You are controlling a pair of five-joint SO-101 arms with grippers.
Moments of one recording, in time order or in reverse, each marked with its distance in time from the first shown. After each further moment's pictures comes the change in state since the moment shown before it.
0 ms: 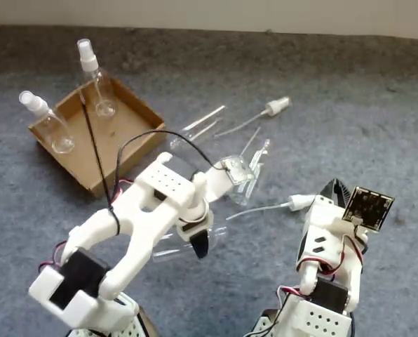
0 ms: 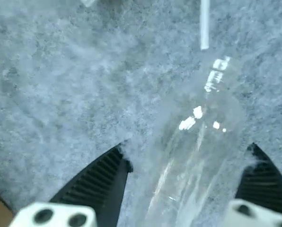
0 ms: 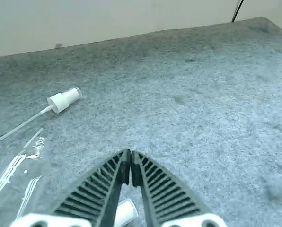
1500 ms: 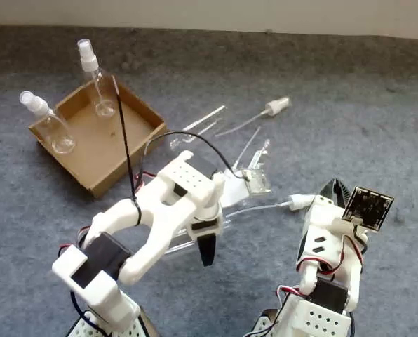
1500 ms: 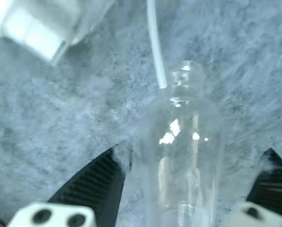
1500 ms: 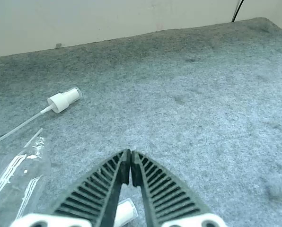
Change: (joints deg) left arm 3.3 9.0 -7.3 -0.2 -9.5; right arm 0.0 0.0 0.0 0.0 0.0
